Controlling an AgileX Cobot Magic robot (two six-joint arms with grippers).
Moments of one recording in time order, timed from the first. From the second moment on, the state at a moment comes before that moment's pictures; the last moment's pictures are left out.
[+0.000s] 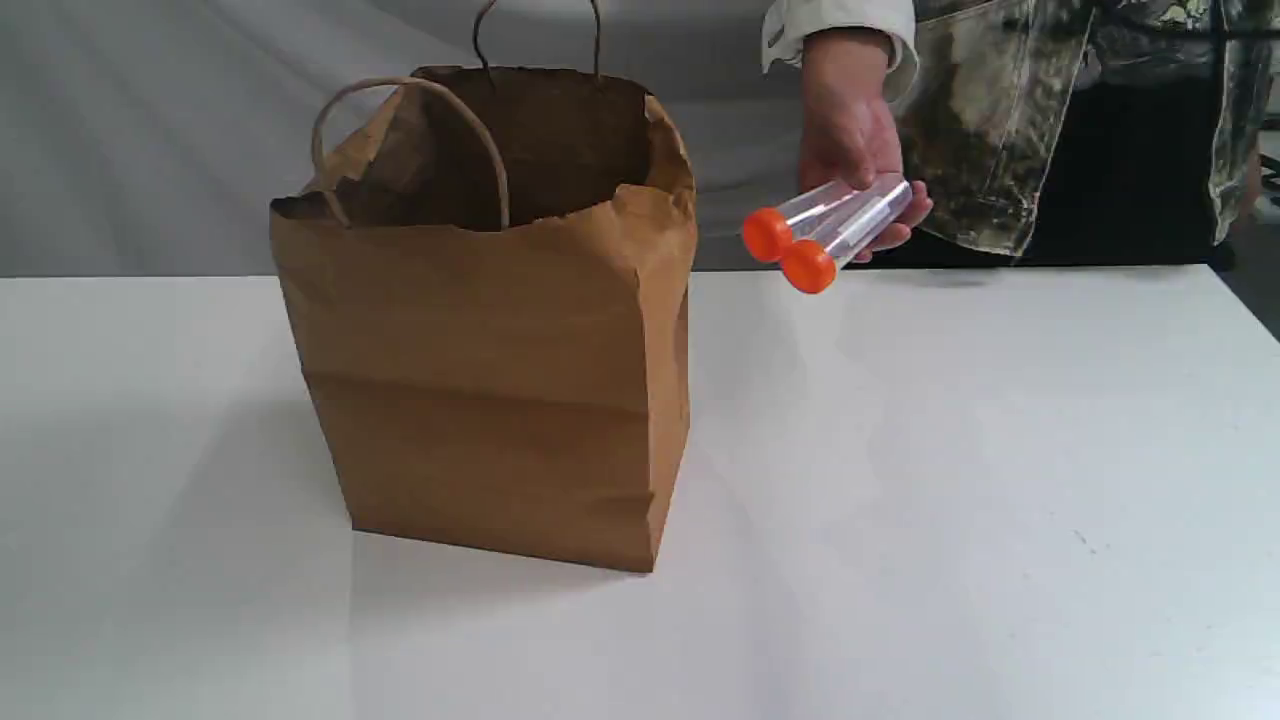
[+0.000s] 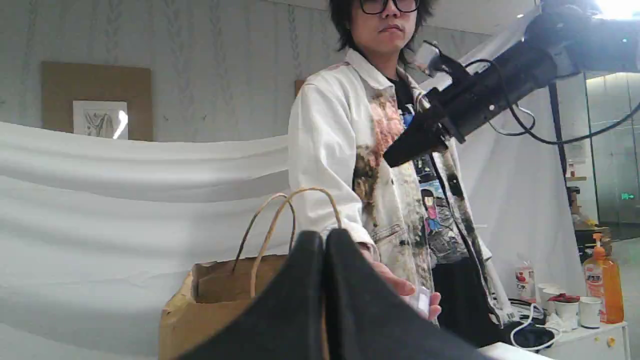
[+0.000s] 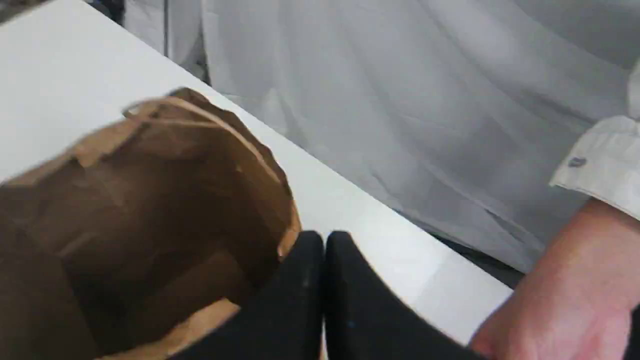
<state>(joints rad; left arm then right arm) -0.03 0.00 -0.03 0.95 -0.53 -1.06 0.17 1.91 -2.14 0.58 1.01 -0.57</state>
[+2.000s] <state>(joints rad) -0.03 0.00 -0.03 0.95 -0.53 -1.11 0.27 2.40 -2.30 0.76 0.97 -0.72</state>
